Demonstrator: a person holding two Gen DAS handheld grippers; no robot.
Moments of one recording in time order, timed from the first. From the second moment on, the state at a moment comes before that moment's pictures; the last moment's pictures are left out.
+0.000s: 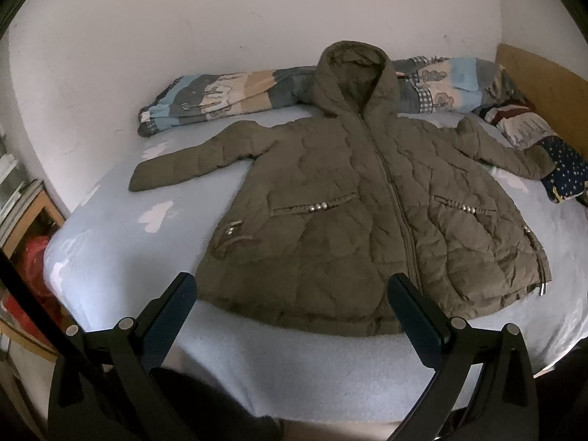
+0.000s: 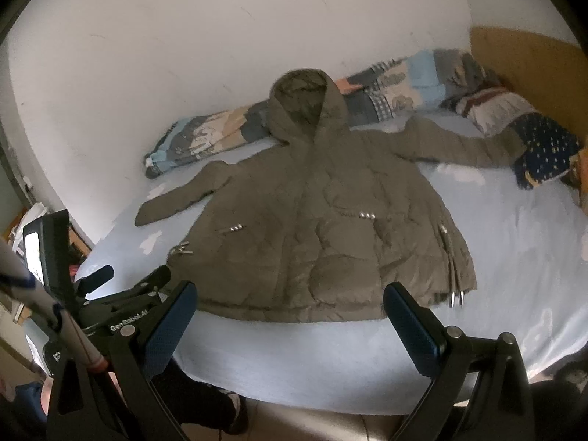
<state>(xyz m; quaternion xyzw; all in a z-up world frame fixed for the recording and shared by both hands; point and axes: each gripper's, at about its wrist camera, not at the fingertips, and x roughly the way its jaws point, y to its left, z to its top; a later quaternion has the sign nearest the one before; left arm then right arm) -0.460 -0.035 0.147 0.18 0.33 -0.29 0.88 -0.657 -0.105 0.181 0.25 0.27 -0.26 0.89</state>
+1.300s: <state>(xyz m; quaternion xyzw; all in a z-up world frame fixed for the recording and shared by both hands) -0.245 -0.234 0.053 0.20 0.44 -0.27 0.83 -0.779 -0.633 0.098 0.52 0.14 -0.45 0.71</state>
